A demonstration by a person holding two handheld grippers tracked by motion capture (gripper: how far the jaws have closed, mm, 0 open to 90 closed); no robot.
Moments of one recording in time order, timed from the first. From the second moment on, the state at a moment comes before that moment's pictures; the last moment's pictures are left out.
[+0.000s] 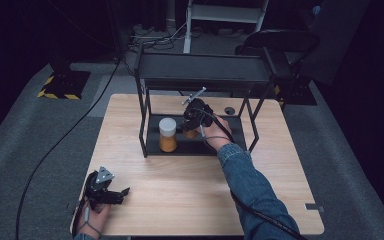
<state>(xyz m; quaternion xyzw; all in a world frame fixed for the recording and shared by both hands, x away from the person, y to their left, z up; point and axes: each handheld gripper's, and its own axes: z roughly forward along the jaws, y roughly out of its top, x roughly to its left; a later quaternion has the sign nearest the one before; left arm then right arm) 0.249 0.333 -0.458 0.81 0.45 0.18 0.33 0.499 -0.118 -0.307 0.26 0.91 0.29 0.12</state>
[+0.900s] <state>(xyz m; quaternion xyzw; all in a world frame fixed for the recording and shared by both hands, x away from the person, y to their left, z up) 0.249 0.333 -0.458 0.81 0.45 0.18 0.33 0.520 -0.098 -0.352 0.31 0.90 0.28 0.11</state>
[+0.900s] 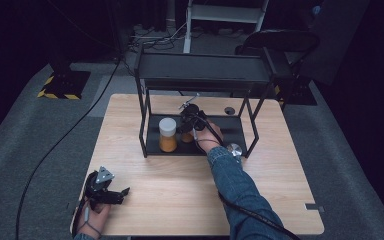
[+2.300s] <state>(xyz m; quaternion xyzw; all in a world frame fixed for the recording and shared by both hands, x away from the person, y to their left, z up) 0.250 0.333 -0.458 0.81 0.45 0.18 0.33 0.474 -0.137 -0.309 0.34 0.89 0.29 0.11</state>
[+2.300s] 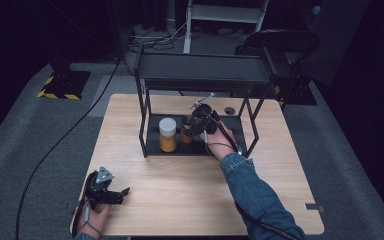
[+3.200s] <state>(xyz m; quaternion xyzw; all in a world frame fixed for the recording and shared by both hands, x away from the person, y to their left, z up) 0.249 0.333 -0.458 0.81 0.45 0.18 0.33 0.410 -0.207 -0.289 0.32 0.88 0.32 0.13</state>
